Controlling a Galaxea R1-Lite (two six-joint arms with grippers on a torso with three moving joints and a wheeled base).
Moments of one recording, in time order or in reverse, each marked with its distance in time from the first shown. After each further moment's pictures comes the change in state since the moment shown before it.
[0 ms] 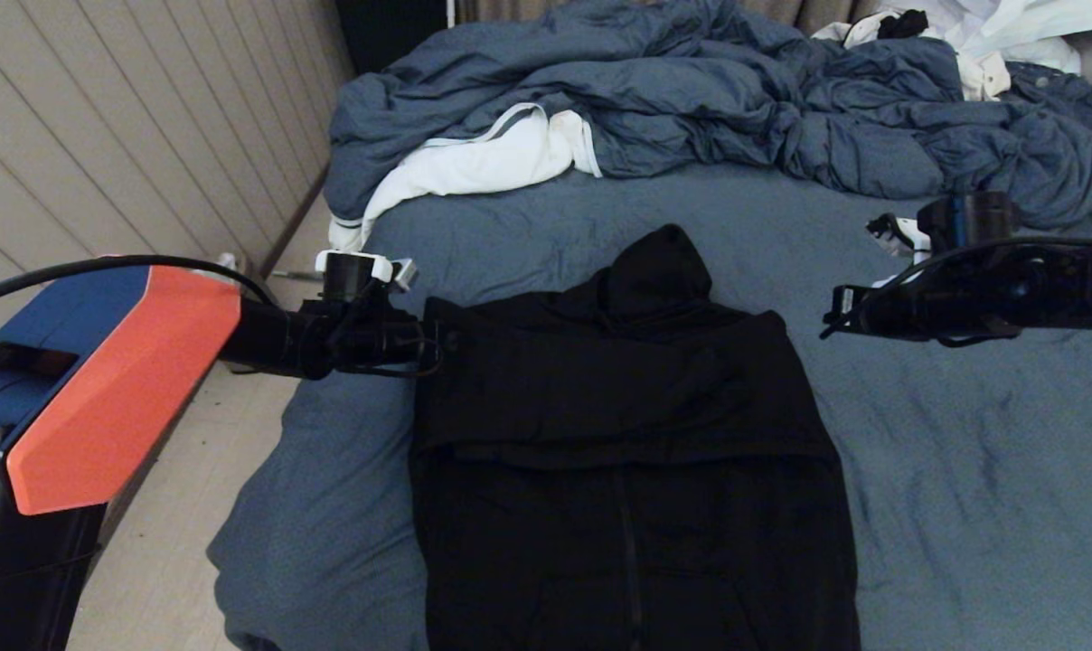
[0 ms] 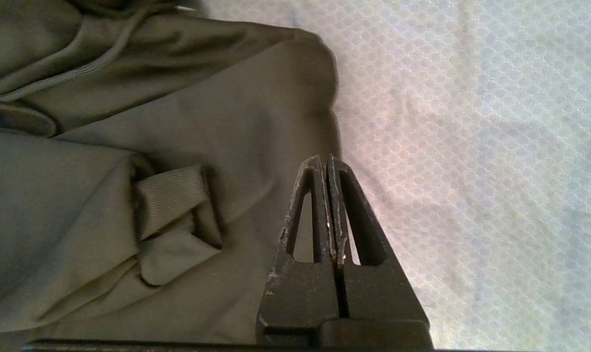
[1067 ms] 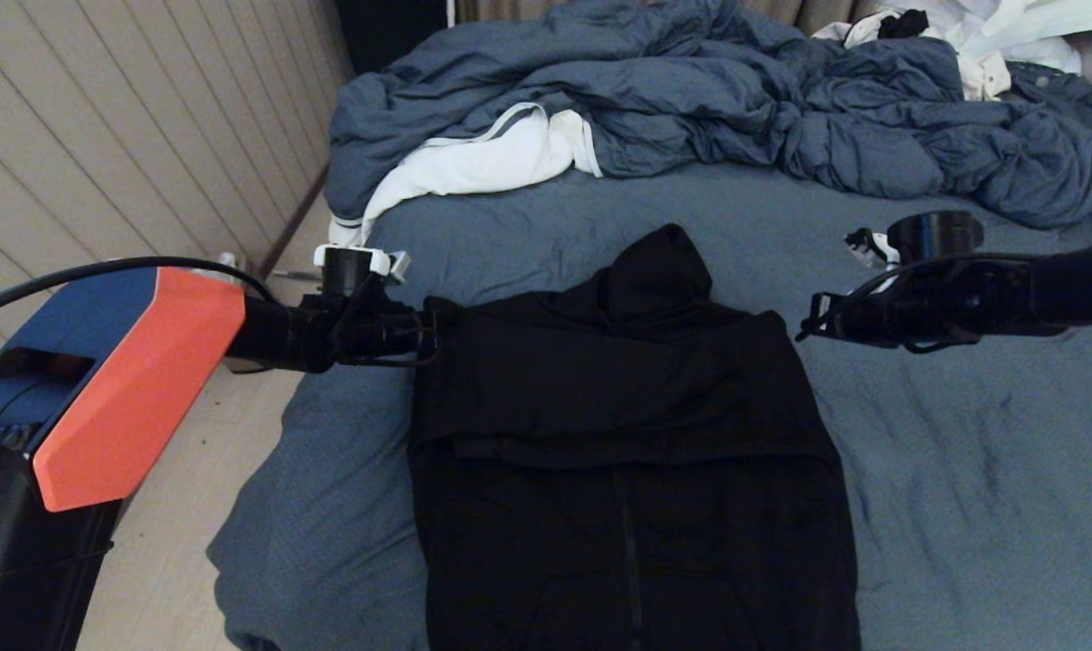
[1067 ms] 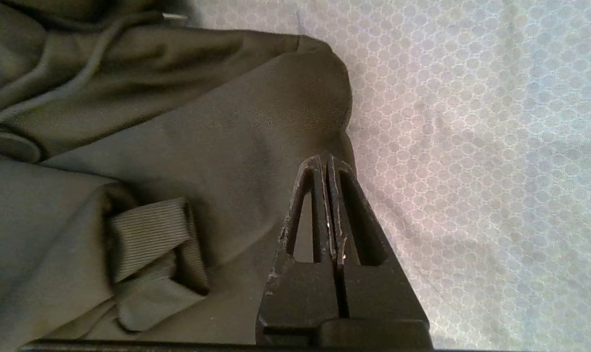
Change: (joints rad) left arm 0.015 0.036 -0.075 0.002 0.002 -0.056; right arm -0.001 0.124 -0.091 -0.024 0.049 0.044
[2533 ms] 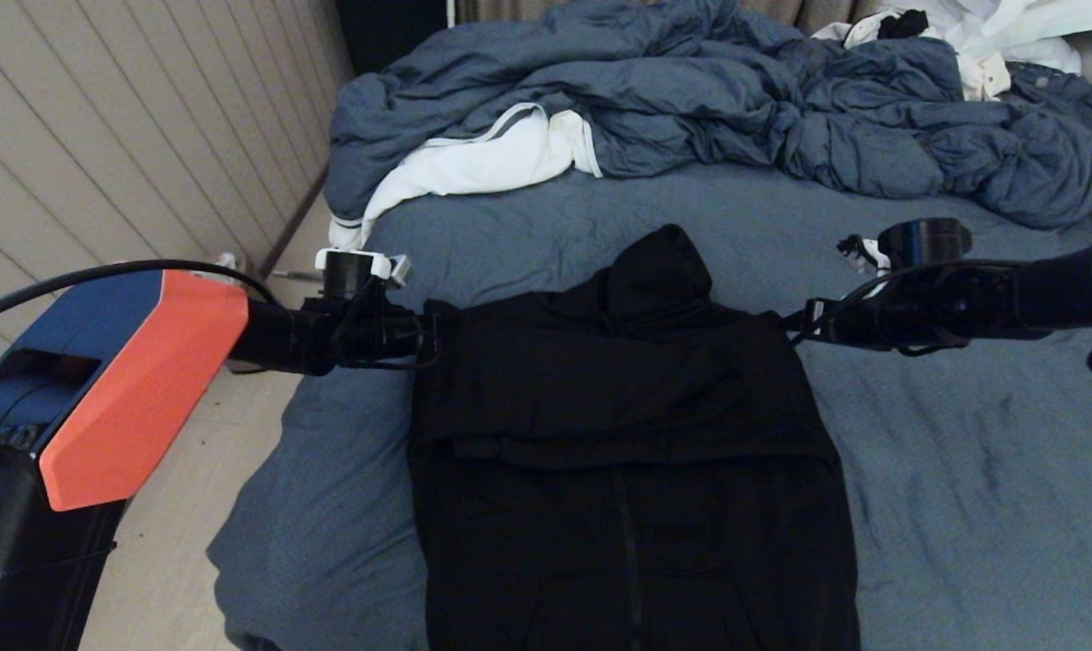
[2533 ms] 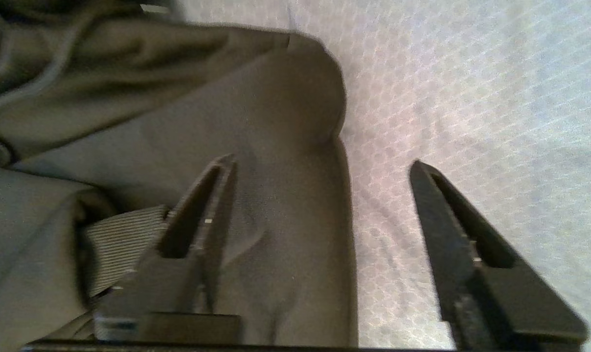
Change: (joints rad) left arm 0.001 0.009 0.003 -0.001 -0.001 0.000; right arm 0.001 0.040 -0.027 -0.002 -0.010 -0.018
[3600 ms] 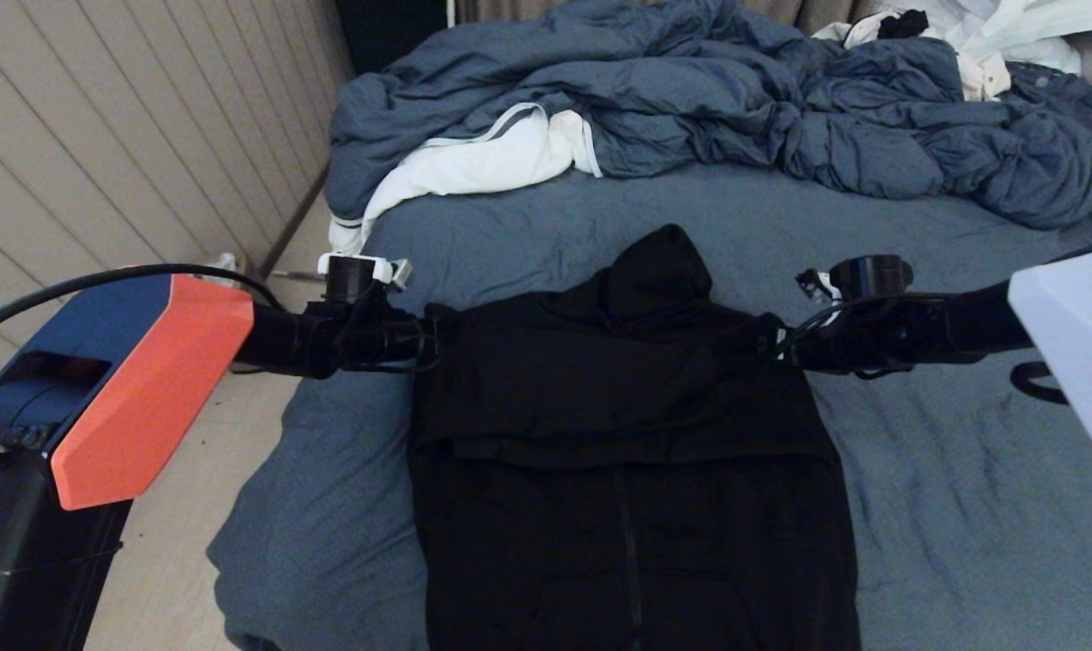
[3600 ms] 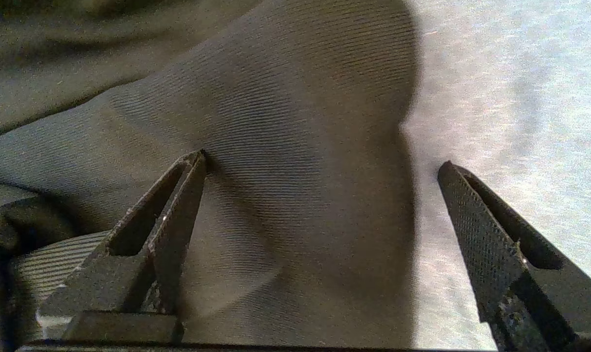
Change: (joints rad) left arm 0.000 0.016 -0.005 -0.005 -0.002 -0.002; right arm 0.043 0.134 -0.038 -0.039 0.001 0.018
